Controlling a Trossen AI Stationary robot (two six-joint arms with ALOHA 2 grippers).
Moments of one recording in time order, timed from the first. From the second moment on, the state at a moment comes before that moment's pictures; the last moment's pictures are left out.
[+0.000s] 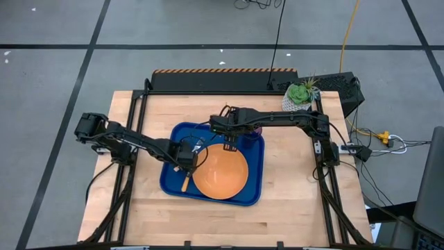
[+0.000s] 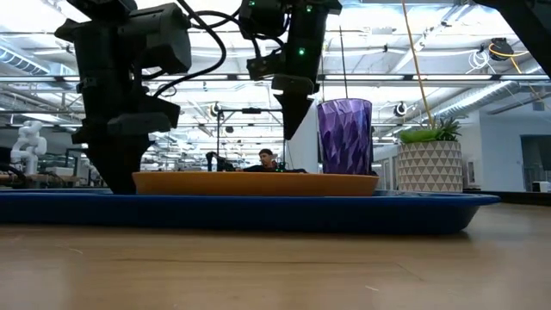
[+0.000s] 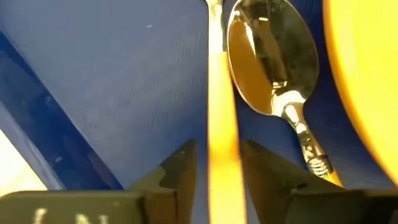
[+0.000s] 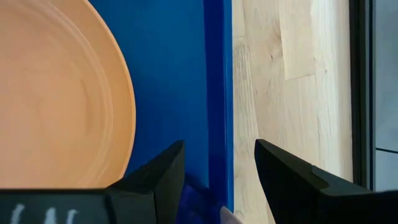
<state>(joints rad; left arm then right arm) -0.15 1.56 0.81 -0.70 -0.18 -0.96 -0.11 2.05 1.81 -1.11 0.31 0.01</state>
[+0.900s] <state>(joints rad) -0.15 1.56 0.81 -0.71 -0.17 -1.02 -0.11 1.94 1.69 -0.99 0.31 0.02</state>
